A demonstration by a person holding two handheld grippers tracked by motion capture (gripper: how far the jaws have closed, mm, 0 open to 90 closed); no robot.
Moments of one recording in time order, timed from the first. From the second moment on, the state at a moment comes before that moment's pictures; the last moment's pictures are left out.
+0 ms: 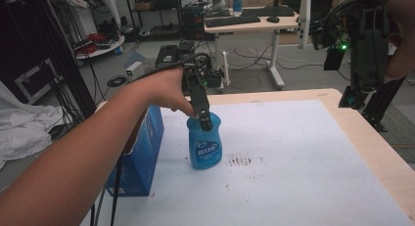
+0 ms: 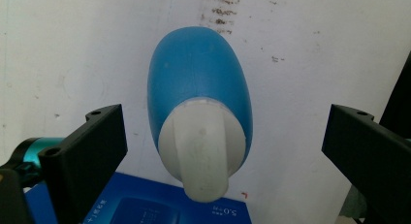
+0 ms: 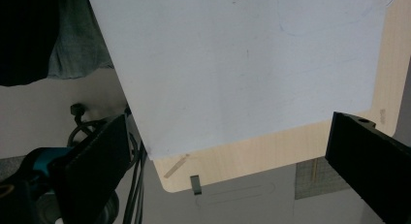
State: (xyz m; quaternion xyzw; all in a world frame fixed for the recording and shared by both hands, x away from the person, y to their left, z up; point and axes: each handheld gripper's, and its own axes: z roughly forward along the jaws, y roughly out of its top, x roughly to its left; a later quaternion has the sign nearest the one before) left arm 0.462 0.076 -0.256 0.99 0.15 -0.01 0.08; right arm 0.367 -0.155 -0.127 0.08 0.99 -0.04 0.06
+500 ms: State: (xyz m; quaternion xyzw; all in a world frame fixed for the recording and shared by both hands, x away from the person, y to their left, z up) left arm 0.468 0.071 -0.280 0.99 0.15 -0.02 0.07; right arm 0.372 -0.153 -0.133 0.07 1.00 -0.04 0.05
